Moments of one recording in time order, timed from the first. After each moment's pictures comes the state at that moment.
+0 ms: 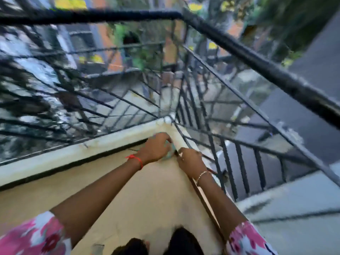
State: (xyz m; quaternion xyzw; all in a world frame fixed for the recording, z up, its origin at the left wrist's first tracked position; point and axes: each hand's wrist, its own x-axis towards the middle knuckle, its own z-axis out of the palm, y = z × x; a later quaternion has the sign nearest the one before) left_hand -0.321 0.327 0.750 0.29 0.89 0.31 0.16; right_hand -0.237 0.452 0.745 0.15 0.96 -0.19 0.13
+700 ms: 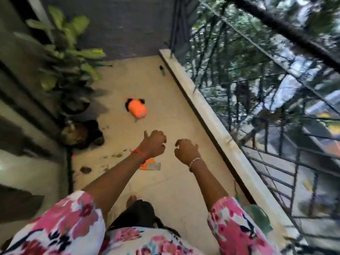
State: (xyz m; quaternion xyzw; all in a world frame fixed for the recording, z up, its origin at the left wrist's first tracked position) left_hand -0.061 0.159 0.756 -0.44 0.87 0.19 0.06; right_hand -0.188 0.224 0.773 -0.56 0.78 -0.03 0.26
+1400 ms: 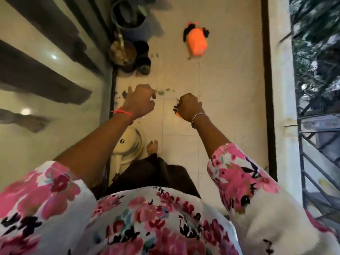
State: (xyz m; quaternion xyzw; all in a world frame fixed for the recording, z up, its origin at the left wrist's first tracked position) left_hand 0.143 0.107 0.668 -0.66 0.71 0.24 0.04; right_hand -0.030 0.097 0.662 -0.70 0.64 0.12 0.30
